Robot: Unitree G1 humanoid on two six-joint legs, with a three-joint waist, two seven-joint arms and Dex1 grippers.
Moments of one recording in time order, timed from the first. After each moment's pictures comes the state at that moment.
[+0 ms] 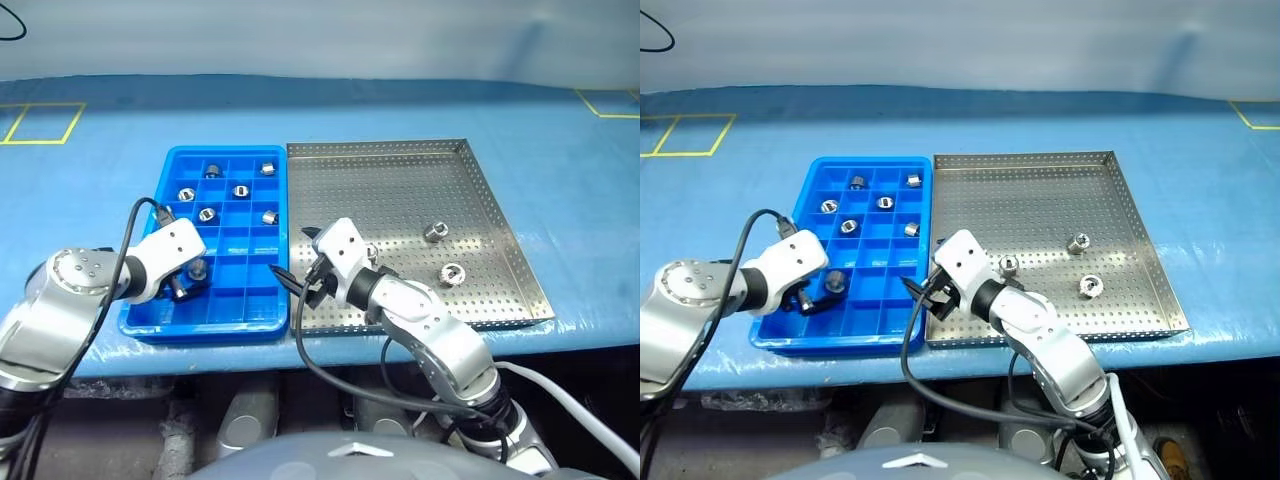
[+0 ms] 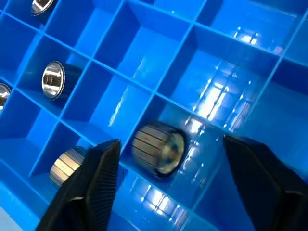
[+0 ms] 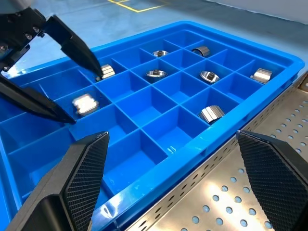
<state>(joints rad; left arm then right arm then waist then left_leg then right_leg) -0.17 0.92 -0.04 -0.58 -0.14 0.98 -0.84 -0.17 -0.23 0.42 -0.59 0.20 0.73 0.33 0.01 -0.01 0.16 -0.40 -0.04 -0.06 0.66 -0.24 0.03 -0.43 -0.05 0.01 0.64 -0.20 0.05</state>
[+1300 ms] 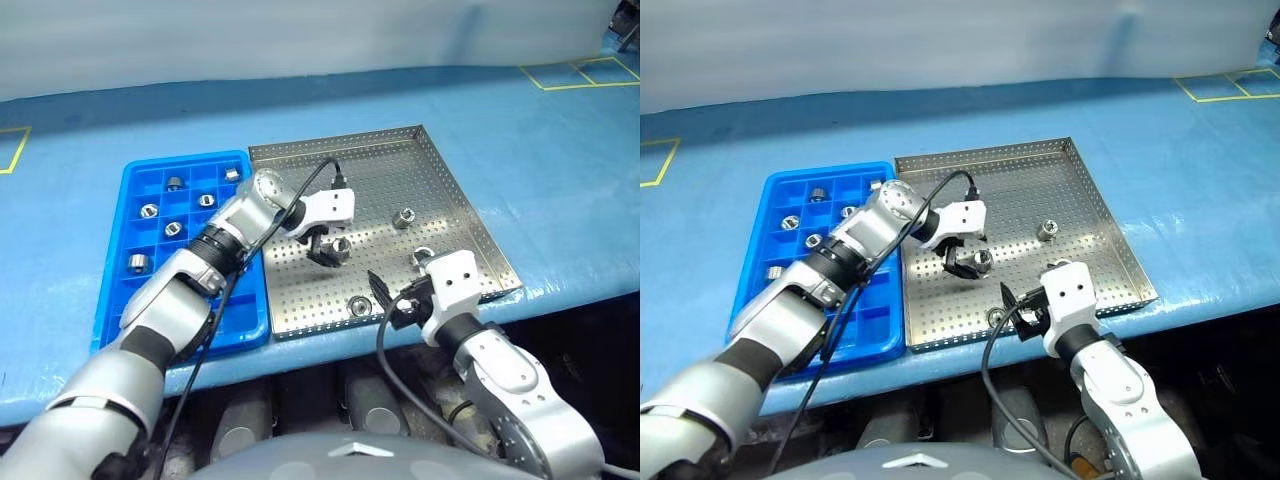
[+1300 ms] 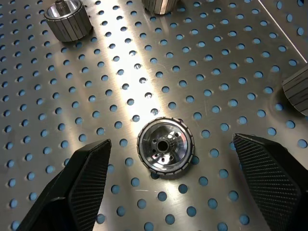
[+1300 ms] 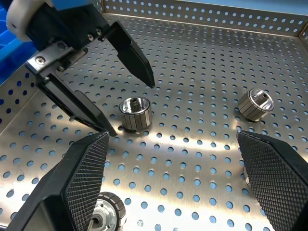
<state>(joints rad) -0.98 0.24 -0.60 0.67 0.09 0.24 -1.20 0.27 -0.31 0.10 -0.96 0.20 0.88 0.14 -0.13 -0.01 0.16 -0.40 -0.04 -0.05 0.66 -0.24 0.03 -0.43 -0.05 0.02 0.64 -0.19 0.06</state>
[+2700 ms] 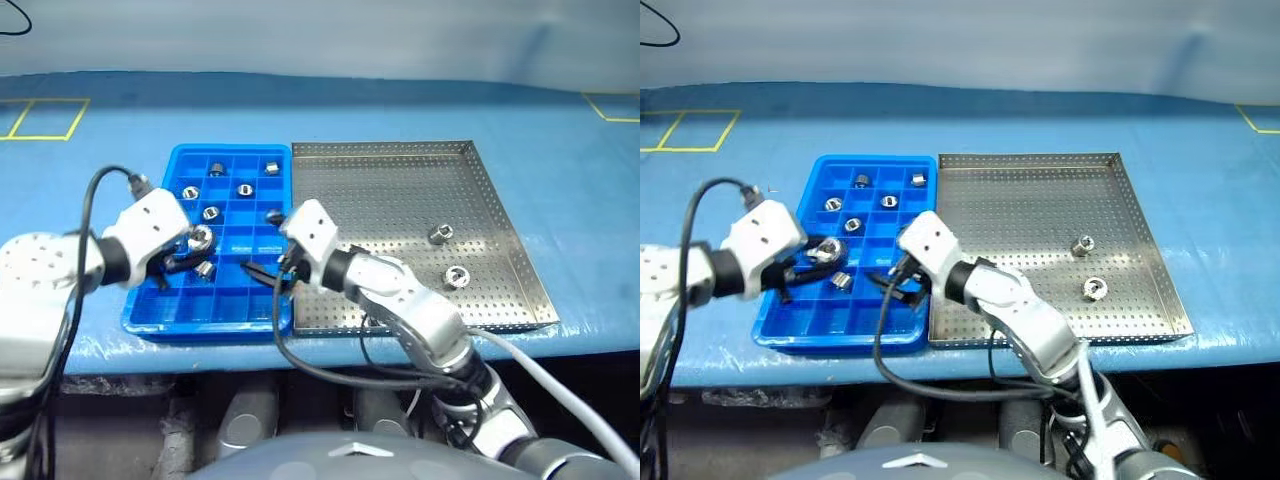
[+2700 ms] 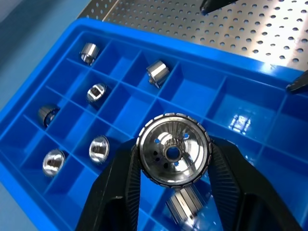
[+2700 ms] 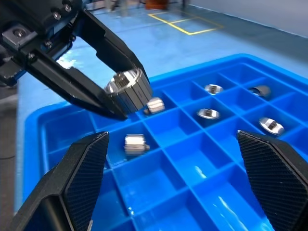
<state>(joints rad) -0.01 0.90 0.24 -0.77 -0.14 1.02 -0.96 -0.38 -0.13 0.52 -0.39 0.24 0.68 0.46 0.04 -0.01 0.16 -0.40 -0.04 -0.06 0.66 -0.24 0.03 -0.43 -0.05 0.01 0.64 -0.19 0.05</state>
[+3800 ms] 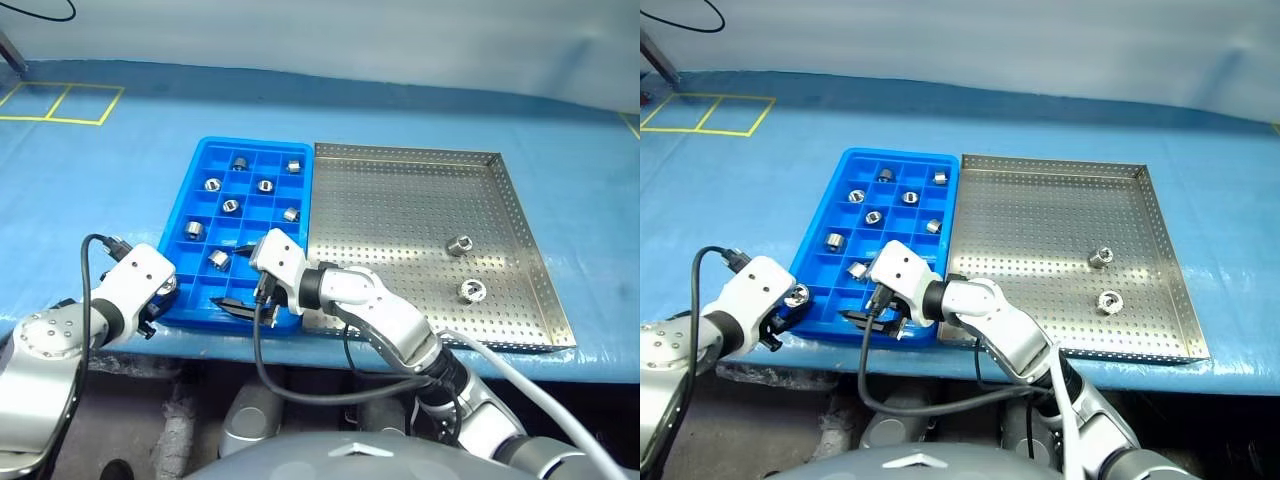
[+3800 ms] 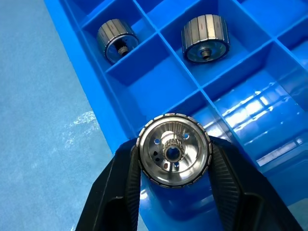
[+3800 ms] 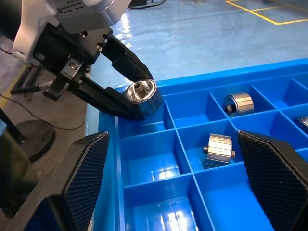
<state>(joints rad) 0.22 0.89 0.20 -0.86 -0.12 1.18 -0.59 -0.36 -0.11 0.59 -0.28 0.20 0.59 0.56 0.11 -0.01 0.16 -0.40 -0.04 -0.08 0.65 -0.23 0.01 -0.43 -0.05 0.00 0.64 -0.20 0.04</state>
